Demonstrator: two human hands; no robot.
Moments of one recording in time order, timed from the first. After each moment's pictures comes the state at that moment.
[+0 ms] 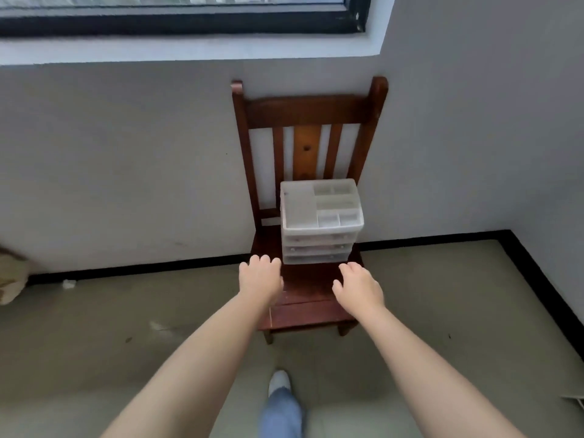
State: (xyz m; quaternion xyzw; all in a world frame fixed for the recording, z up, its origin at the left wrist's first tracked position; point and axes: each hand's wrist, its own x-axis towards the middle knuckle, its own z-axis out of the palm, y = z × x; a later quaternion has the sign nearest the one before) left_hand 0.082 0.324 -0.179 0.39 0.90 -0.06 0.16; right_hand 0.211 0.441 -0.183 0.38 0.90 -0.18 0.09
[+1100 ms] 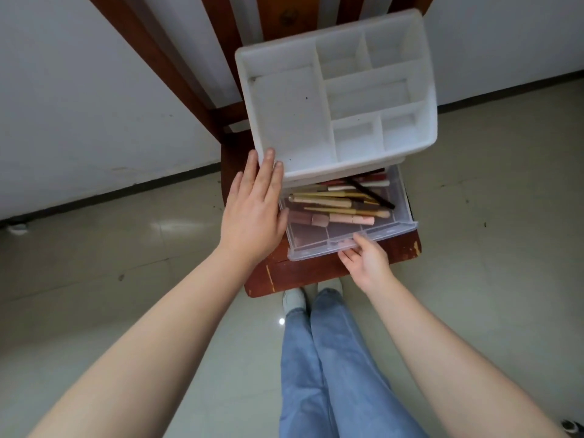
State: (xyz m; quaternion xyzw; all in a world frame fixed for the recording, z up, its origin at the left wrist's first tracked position) left_hand -0.030 0.422 -0.351 0.53 0.84 0.06 0.07; right_hand 0.136 0.508 -0.418 0.66 0.07 -0.74 -0.14
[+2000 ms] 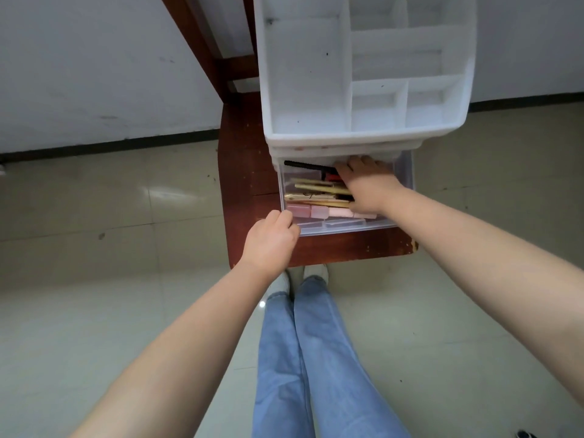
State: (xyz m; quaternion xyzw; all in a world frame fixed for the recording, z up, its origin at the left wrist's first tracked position) left_hand 0.033 0.395 -0.398 0.57 0.81 -0.01 0.14; right_hand 0.089 0.587 -0.410 0.13 0.93 -0.08 0.34
